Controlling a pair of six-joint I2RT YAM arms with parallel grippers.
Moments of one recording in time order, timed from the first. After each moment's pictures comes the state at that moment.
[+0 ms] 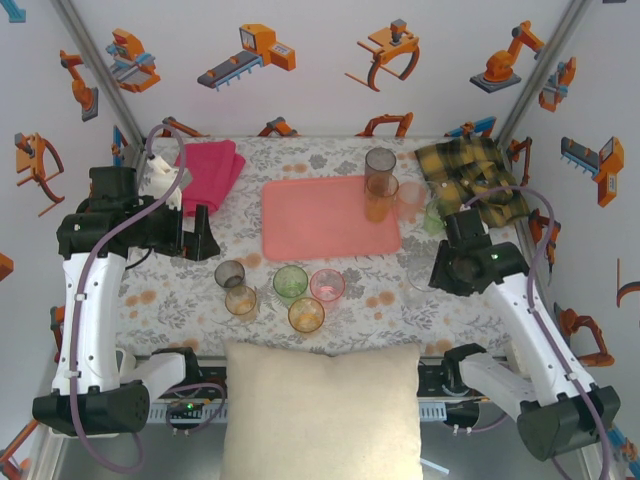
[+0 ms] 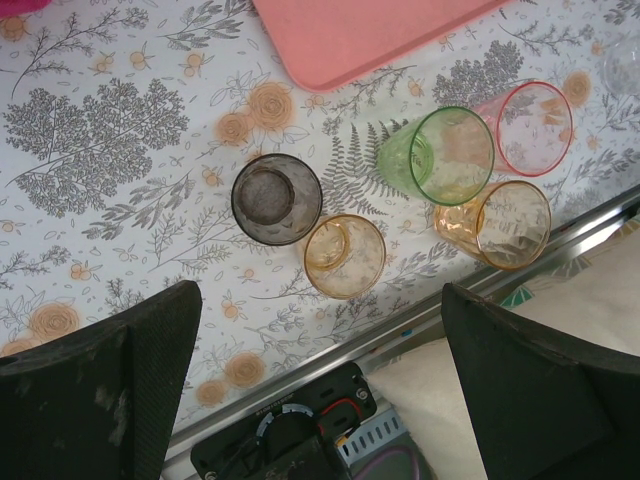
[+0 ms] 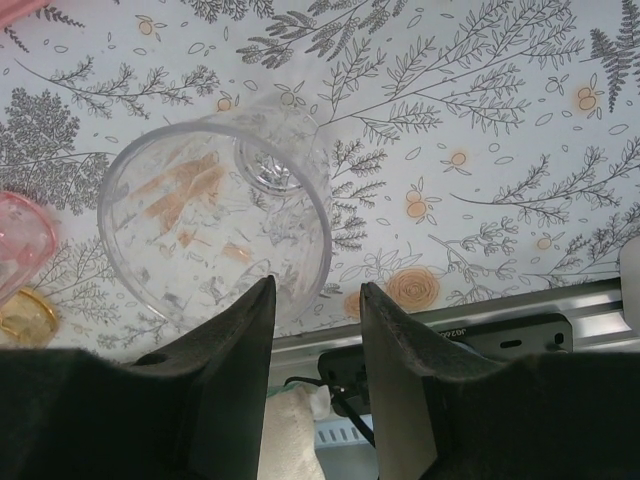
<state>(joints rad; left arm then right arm) -0.01 1.10 1.38 -1.23 0.46 0.21 0.28 0.97 0.95 -1.13 0.13 0.52</state>
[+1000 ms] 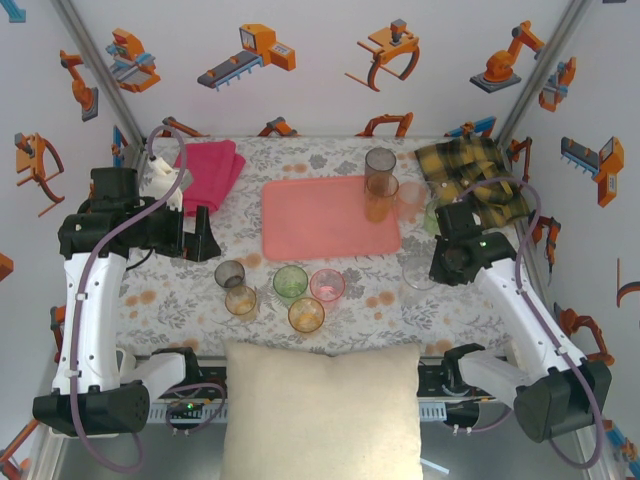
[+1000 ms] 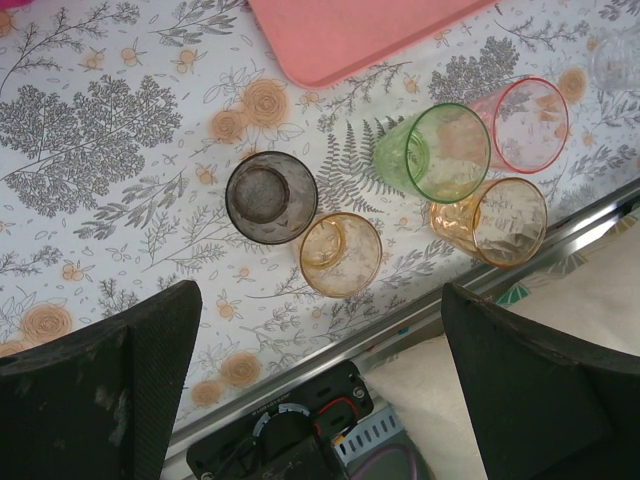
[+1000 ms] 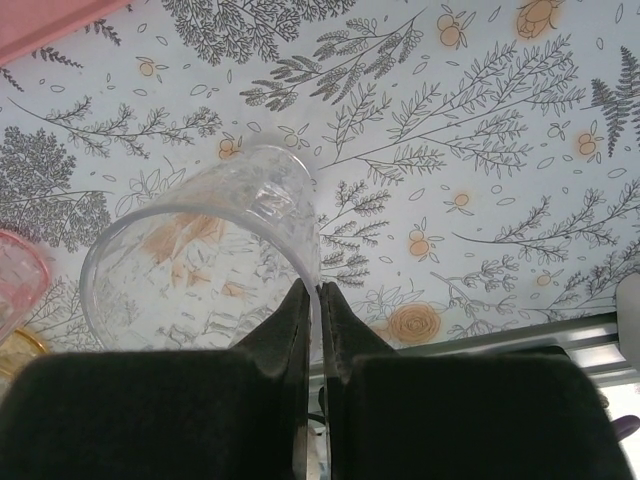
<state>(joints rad) -0.01 1.09 1.37 -1.23 0.47 0.21 0.28 1.06 0.95 -1.04 0.16 0.49</state>
